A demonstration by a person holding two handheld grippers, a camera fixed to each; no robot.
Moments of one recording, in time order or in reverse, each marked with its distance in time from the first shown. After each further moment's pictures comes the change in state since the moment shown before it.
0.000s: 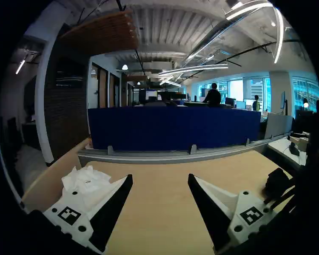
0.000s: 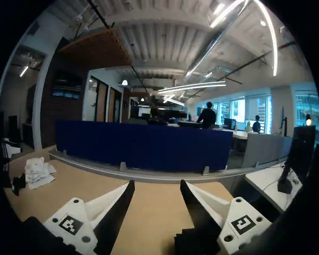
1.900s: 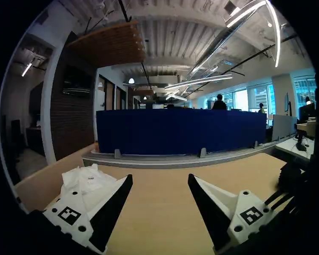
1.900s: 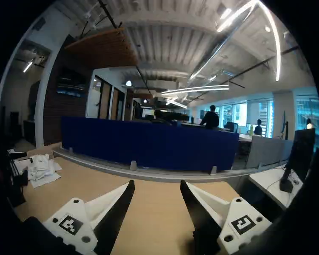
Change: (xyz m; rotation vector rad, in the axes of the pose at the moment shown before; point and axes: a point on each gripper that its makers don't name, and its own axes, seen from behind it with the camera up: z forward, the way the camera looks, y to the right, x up) left arm -0.071 -0.020 0.015 0.053 0.129 0.000; right arm -0.015 -0.069 -0.012 0.011 0.015 -0.028
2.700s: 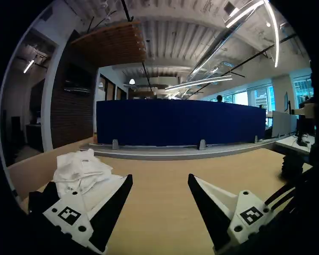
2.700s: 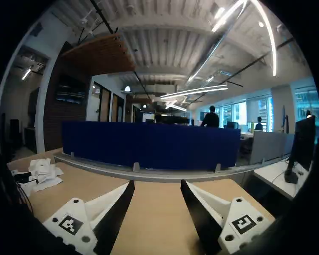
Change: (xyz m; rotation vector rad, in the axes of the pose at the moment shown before) left arm -0.076 0.010 0.003 -0.002 0.020 -0.010; right arm -0.026 -0.008 0.004 0.009 0.039 0.051
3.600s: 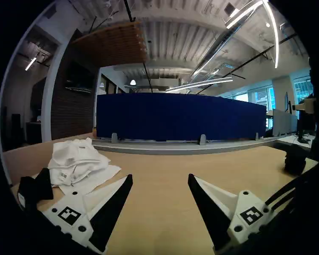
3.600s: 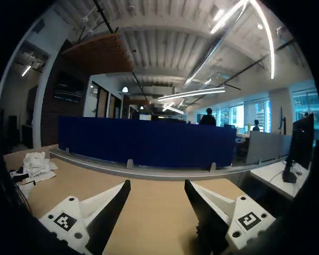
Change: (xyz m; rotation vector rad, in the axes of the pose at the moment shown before) left arm -0.052 0.002 0.010 0.006 0.018 -0.013; right arm -0.026 0.025 -0.001 -0.032 0.019 -0.027
